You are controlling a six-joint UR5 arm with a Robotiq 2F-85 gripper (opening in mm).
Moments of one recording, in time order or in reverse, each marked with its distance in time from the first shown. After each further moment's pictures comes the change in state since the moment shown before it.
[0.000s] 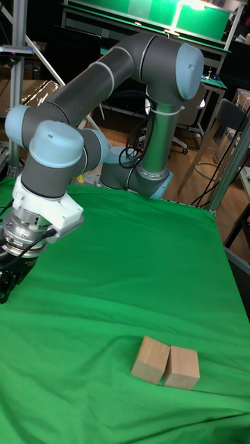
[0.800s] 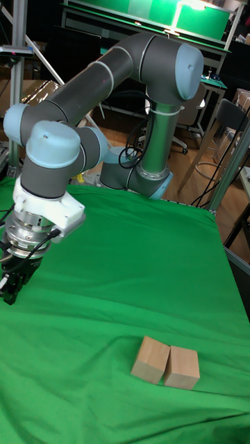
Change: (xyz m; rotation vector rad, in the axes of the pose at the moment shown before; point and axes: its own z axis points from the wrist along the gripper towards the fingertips) arm -0.018 0.022 -0.001 -0.074 -0.026 -0.040
